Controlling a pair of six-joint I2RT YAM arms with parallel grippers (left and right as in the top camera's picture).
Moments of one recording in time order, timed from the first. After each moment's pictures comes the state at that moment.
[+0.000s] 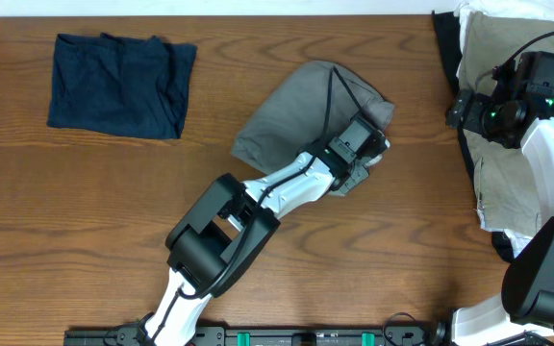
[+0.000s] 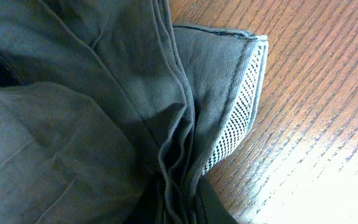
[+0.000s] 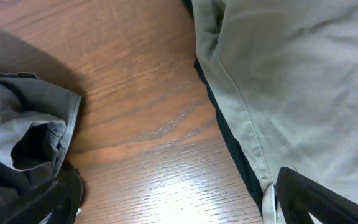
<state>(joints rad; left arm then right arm) -0.81 2.15 1.43 -0.32 -0.07 0.17 -0.24 1.73 1.33 -0.69 -0.16 0.16</state>
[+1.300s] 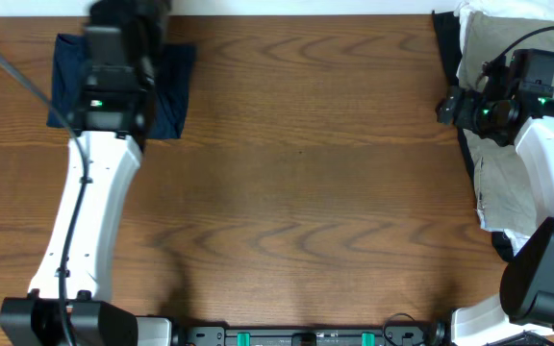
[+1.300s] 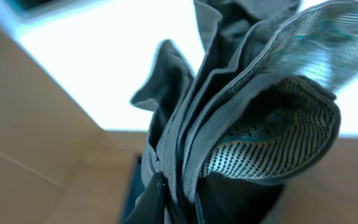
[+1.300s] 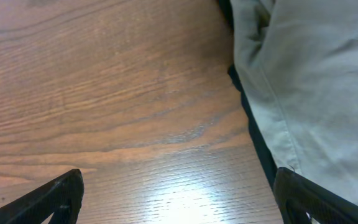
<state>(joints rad) -0.03 1.54 1.46 -0.22 -0.40 0.18 -0.20 1.73 1.33 -0.66 -0.21 0.16</state>
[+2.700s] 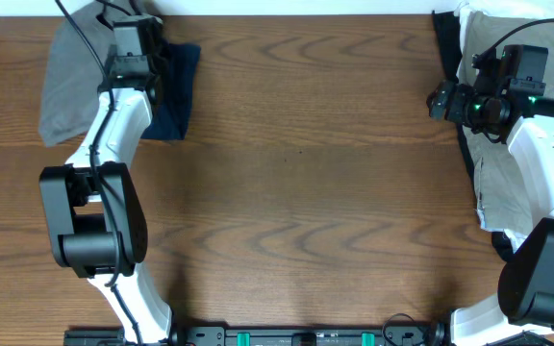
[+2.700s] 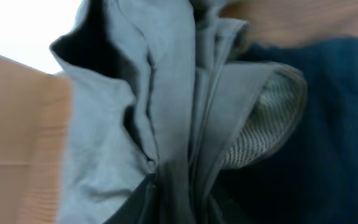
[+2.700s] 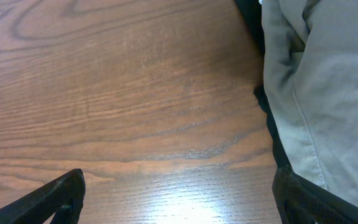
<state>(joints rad) 0.03 2.00 1.49 -0.22 -0.35 0.37 -0.16 1.73 1.33 -0.60 -0.24 0.16</state>
